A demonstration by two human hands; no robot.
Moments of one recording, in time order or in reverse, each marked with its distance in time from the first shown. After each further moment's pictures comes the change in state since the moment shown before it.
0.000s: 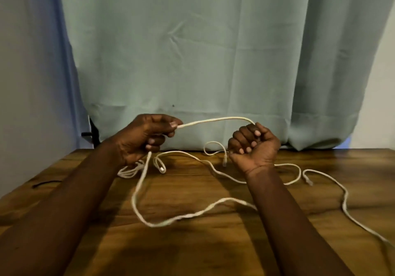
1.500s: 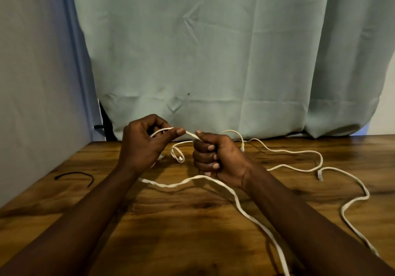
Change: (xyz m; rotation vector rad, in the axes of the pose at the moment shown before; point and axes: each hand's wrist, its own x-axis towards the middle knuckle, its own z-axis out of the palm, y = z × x) left_hand -0.025 -0.056 -0.034 0.604 0.484 0.618; right_hand -0.021 0.097 0.026 -0.662 -0.241 0.675
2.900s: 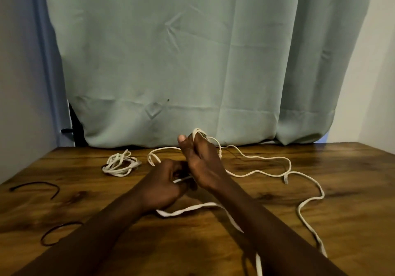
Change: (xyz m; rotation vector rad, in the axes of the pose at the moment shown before) left_hand -0.046 0.041 0.047 -0.104 -0.674 -0.207; right_hand -0.010 0.010 -0.002 -1.077 0.665 -0.468
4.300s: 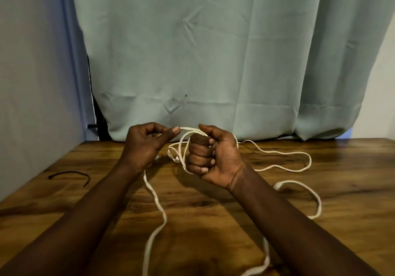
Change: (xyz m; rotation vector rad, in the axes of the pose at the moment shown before) left_hand 0.009 -0.018 -0.064 -0.346 0.585 -0.083; right_hand 0.009 -0.016 0.011 1.522 -0.769 0.406
